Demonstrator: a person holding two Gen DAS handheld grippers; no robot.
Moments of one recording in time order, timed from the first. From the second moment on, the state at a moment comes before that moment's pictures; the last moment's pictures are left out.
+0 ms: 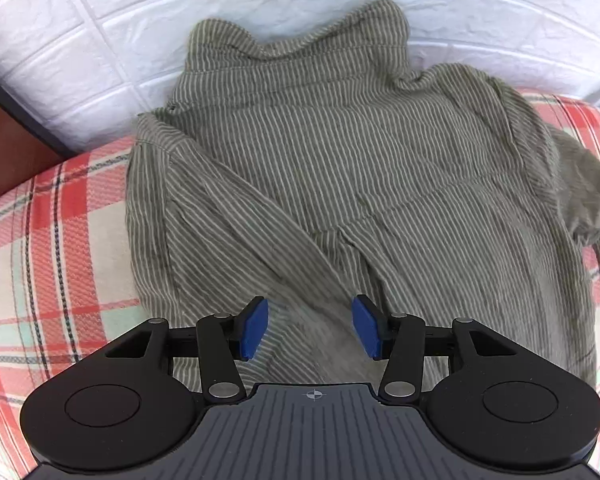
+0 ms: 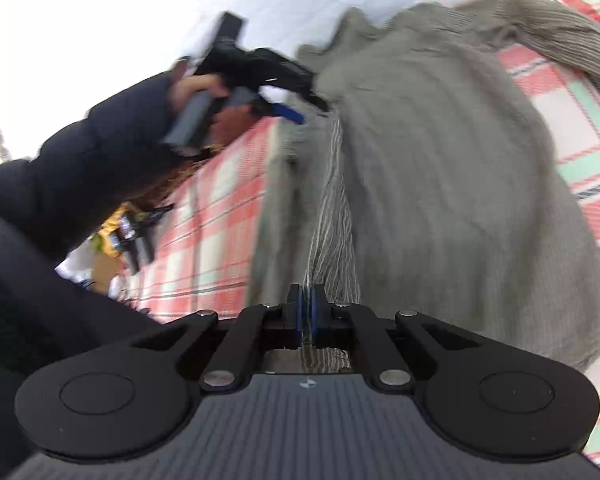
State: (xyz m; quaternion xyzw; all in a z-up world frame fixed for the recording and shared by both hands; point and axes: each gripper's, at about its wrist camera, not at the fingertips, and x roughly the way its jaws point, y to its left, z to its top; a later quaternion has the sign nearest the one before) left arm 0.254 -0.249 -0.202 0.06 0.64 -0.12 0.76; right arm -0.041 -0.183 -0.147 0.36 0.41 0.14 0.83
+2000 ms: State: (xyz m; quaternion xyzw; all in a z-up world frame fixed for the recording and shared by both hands) left arm 0.271 -0.299 -0.208 0.13 0.69 -0.15 0.70; right arm -0.017 -0.155 -0.156 0.27 0.40 0.21 0.85
